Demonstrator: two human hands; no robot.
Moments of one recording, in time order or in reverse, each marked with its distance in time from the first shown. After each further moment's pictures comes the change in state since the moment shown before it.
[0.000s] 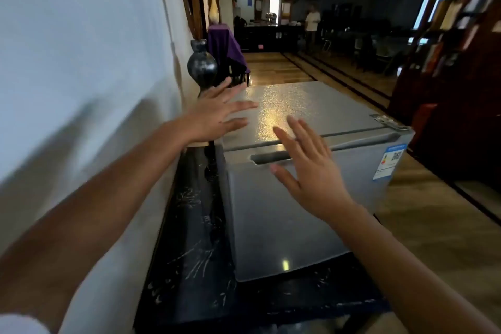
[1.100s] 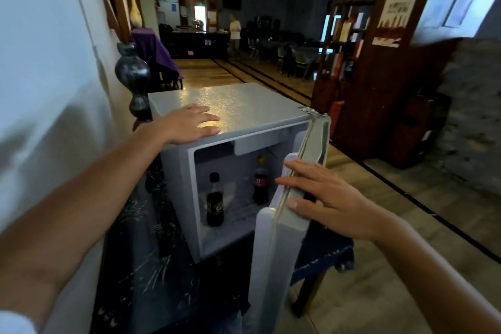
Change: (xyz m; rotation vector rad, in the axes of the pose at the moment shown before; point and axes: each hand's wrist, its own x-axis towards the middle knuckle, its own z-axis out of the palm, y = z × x) left_hand 0.022 0.024 0.031 -0.109 -0.253 -0.009; right_hand -0.117 -0.017 -0.109 0.061 -0.401 0.180
